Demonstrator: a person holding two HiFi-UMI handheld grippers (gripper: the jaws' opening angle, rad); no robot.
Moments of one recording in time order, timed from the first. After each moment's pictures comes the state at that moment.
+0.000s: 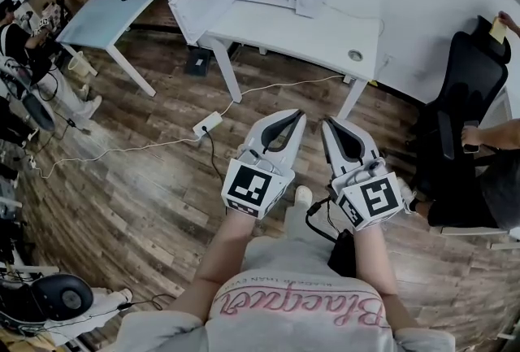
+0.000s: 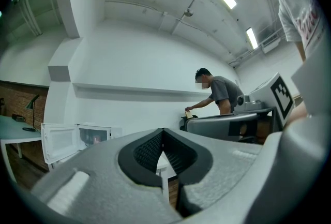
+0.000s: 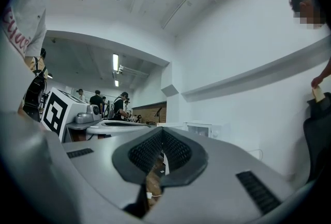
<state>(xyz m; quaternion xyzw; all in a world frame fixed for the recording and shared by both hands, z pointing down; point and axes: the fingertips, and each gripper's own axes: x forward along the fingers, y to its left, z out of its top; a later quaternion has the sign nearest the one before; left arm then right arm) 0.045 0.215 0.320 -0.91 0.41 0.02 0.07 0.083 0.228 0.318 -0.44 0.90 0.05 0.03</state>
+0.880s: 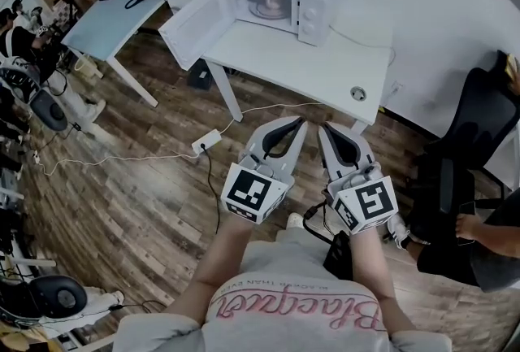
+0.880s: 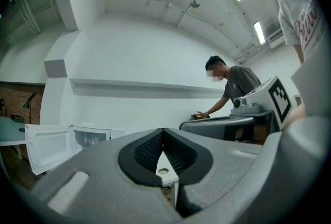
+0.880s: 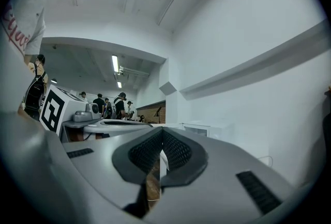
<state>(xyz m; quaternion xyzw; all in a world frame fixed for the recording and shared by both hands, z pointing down) 0.089 0.070 0.312 -0.90 0.43 0.01 0.06 0.118 0.076 0.313 -0.40 0.92 0.03 0.03</state>
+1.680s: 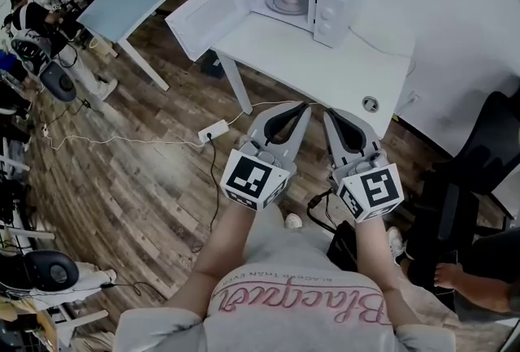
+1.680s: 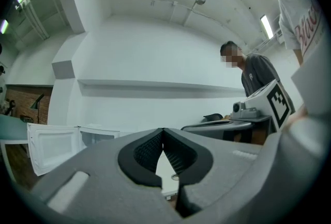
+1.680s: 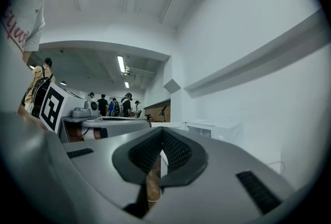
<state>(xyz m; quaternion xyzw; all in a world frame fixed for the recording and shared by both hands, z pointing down) 0.095 0.001 0.312 -0.88 0.47 0.02 0.06 0.128 0.000 0.320 -0.35 0.93 0.04 0.02</state>
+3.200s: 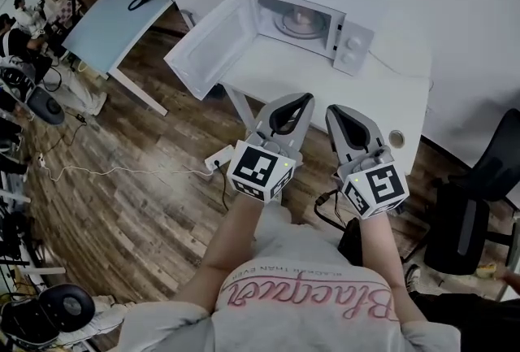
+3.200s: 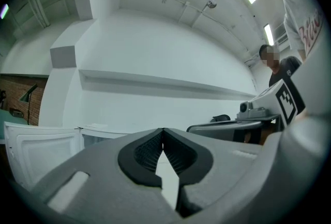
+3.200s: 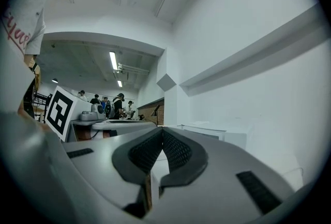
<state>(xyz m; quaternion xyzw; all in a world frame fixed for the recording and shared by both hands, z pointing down) -0.017 -0.165 0.319 -0.89 0.45 0.04 0.05 0.016 -0.150 0.324 -0.38 0.92 0.04 0.03</state>
